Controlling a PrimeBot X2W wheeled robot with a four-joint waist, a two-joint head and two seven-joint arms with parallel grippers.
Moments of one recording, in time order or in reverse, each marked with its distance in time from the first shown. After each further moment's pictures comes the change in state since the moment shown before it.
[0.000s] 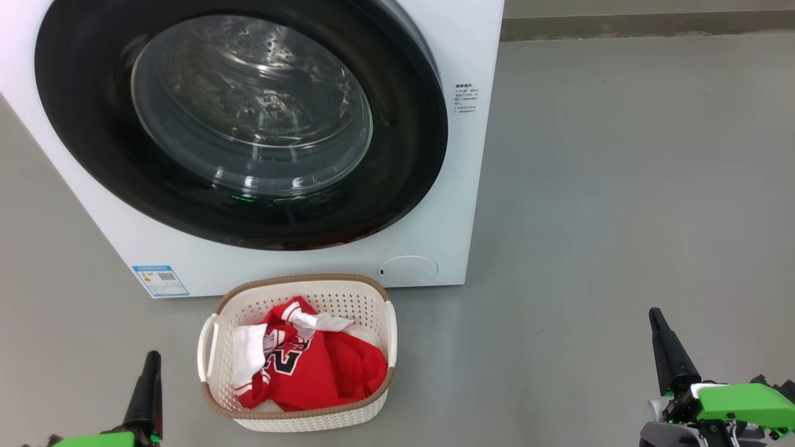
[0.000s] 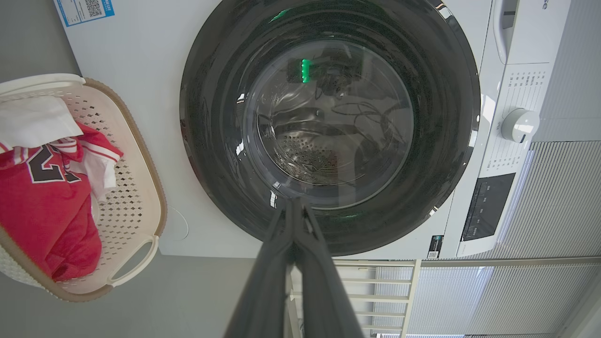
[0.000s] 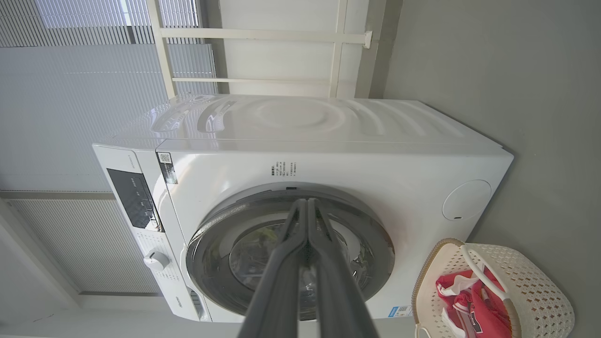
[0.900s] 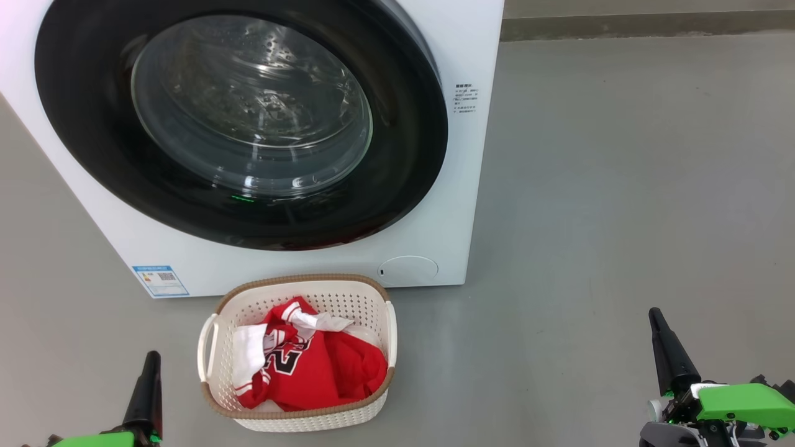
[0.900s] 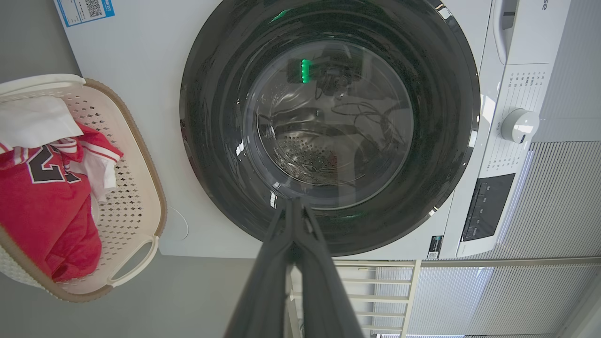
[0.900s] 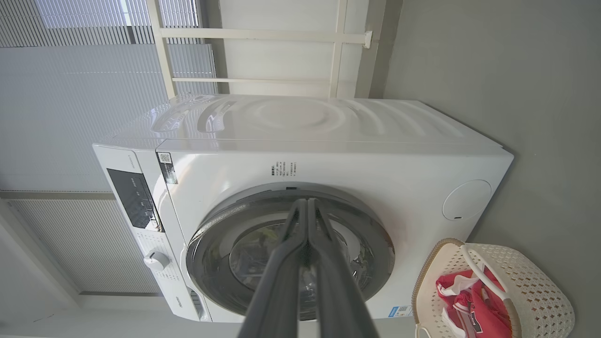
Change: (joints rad) left arm 0.000 0.000 0.001 0.000 0.000 0.000 0.000; right arm 0.000 0.001 0.000 0.000 0.000 0.000 0.000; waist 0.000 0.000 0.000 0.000
